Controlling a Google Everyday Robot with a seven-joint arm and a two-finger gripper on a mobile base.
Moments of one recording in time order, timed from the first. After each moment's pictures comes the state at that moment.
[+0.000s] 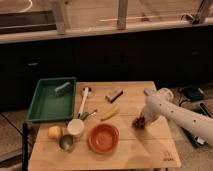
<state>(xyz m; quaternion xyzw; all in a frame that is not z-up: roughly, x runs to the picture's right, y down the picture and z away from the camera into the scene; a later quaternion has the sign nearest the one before) 0.257 0.185 0.837 -0.27 -0.07 -0.19 0.94</state>
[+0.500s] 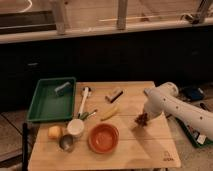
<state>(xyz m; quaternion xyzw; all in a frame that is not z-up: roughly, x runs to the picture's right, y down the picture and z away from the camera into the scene) 0.248 0.159 0.818 -0.26 -0.07 -0.20 0.94</state>
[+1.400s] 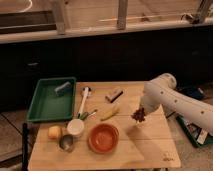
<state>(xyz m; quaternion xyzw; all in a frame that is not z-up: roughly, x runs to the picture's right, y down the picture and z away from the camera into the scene) 0.218 0.121 0.773 -0.25 -0.08 -0.26 0.93</state>
